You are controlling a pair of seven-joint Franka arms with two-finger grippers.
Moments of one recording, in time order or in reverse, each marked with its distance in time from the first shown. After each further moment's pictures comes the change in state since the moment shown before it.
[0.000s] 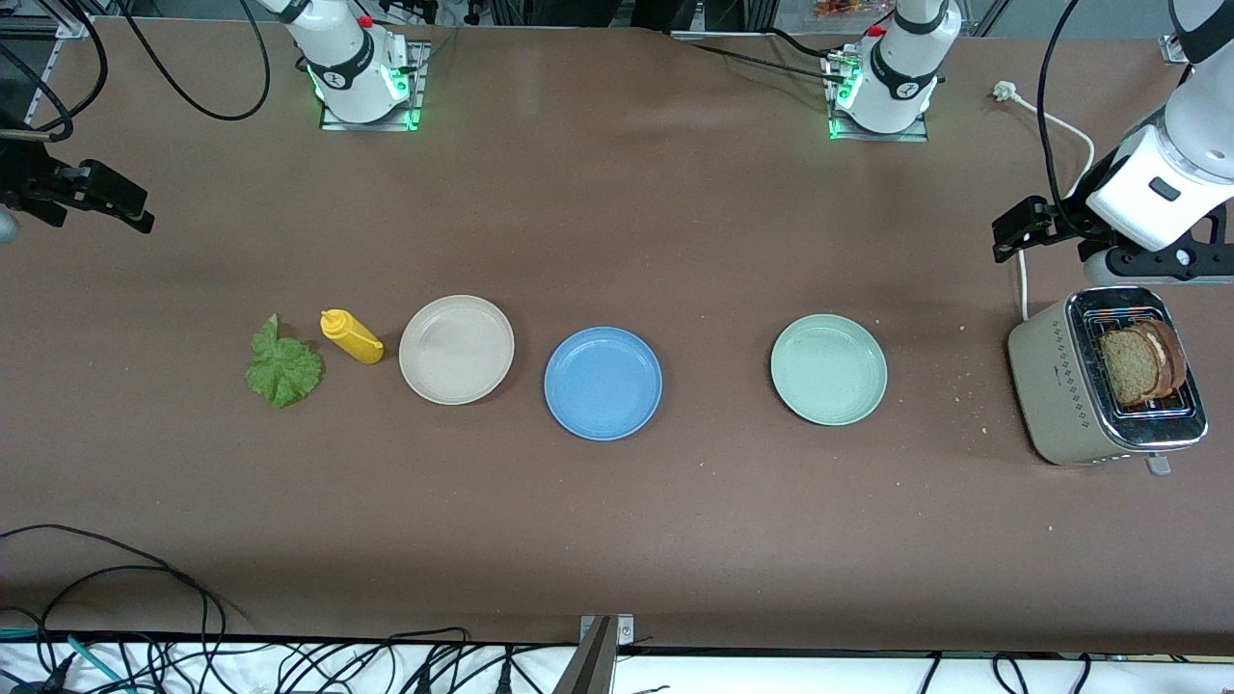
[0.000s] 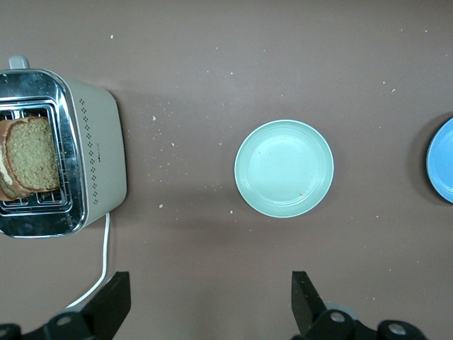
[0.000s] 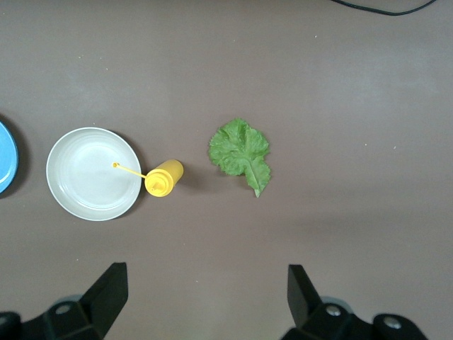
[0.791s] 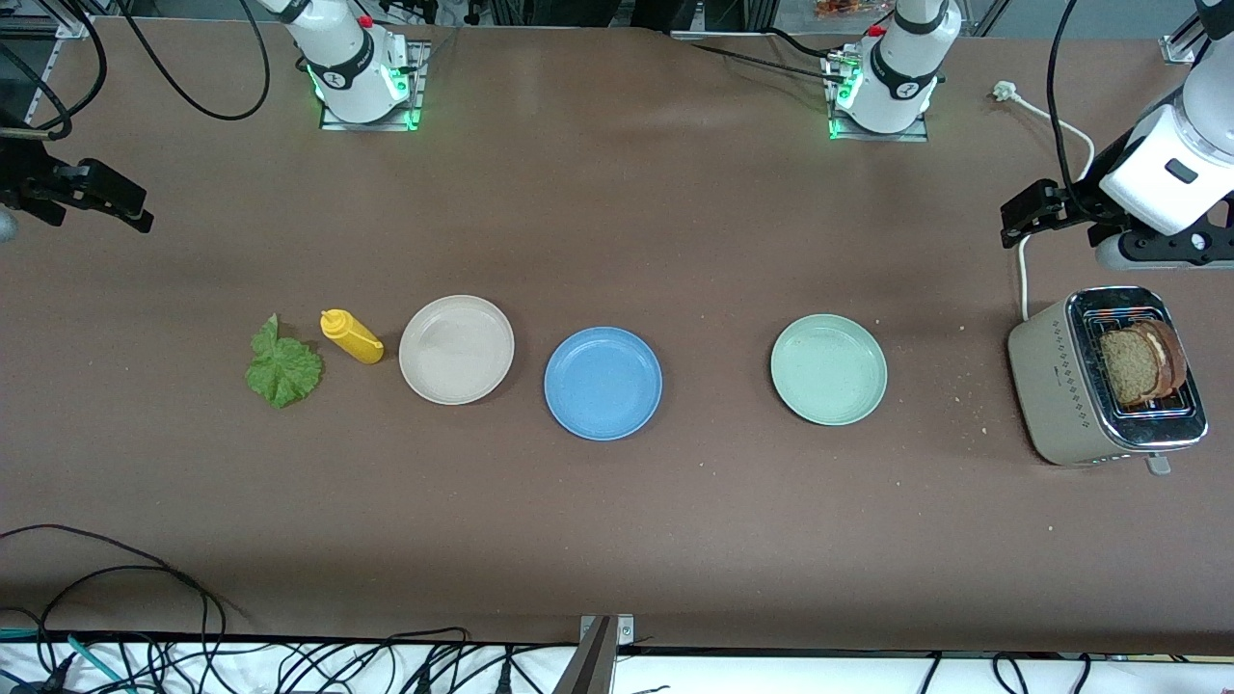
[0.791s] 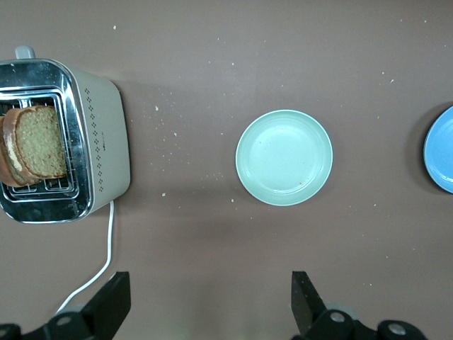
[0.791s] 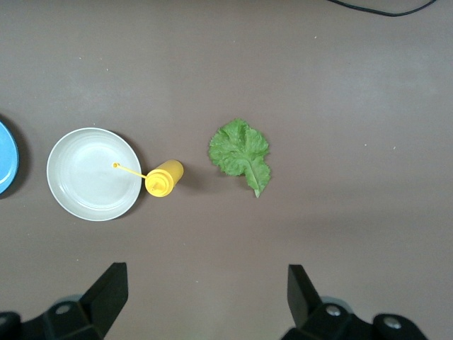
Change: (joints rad) left arm 0.000 -0.001 -0.001 0.045 0.000 -0.071 0.000; right arm 0.000 -0.002 0.000 0.000 0.000 0.000 0.000
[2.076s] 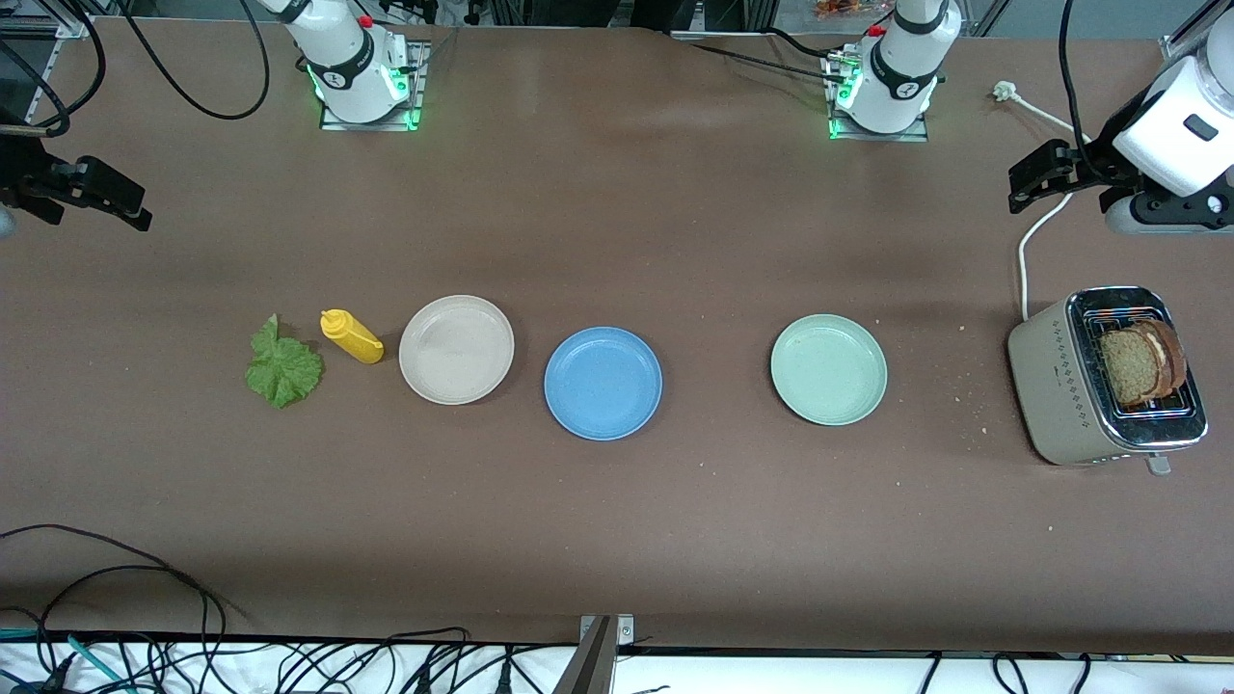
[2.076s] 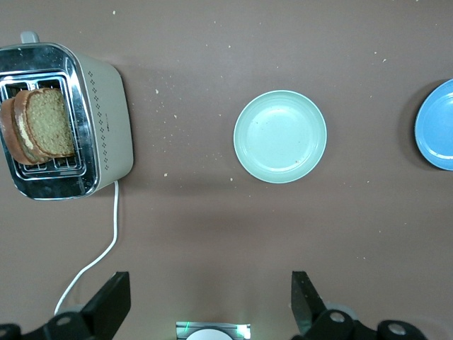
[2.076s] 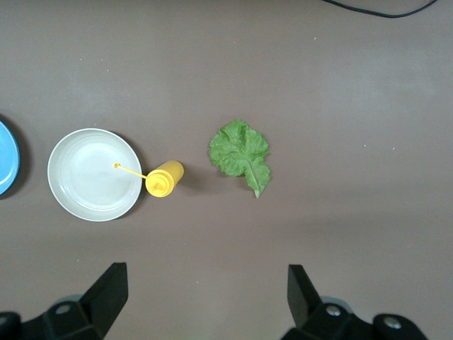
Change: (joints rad) left arm -0.004 -0.002 -0.013 0.092 0.000 -0.132 0.002; right arm 0.000 -0.004 0.000 0.000 0.000 0.000 0.000
